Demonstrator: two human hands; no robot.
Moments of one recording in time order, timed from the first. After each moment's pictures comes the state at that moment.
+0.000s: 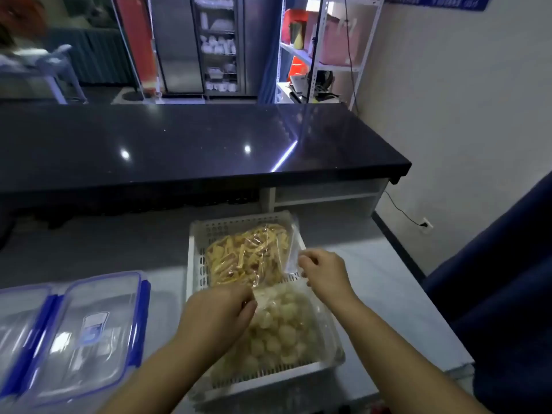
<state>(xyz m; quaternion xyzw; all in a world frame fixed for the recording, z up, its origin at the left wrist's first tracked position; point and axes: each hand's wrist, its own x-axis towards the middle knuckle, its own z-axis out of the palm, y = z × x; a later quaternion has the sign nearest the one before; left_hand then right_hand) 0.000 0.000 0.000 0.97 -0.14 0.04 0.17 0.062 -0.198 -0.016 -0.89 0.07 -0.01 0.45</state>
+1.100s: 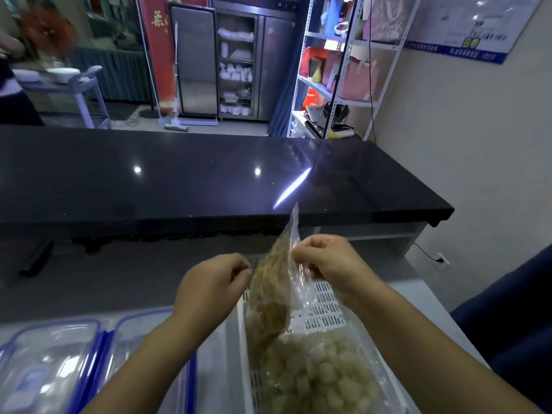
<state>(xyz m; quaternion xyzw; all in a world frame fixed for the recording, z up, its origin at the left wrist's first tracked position) 0.069 0.113 0.052 0.94 -0.08 0.11 0.33 0.094 -0.081 0.101 -0.78 0.02 0.11 0.62</state>
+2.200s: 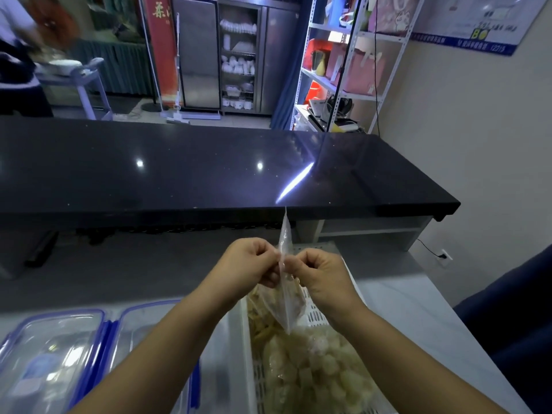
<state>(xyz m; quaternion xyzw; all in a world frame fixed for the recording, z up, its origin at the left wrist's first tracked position) 0.085 0.085 0.072 0.76 -0.02 -0.10 0.64 0.072 -0.066 0.062 -0.76 -0.02 0.02 0.65</state>
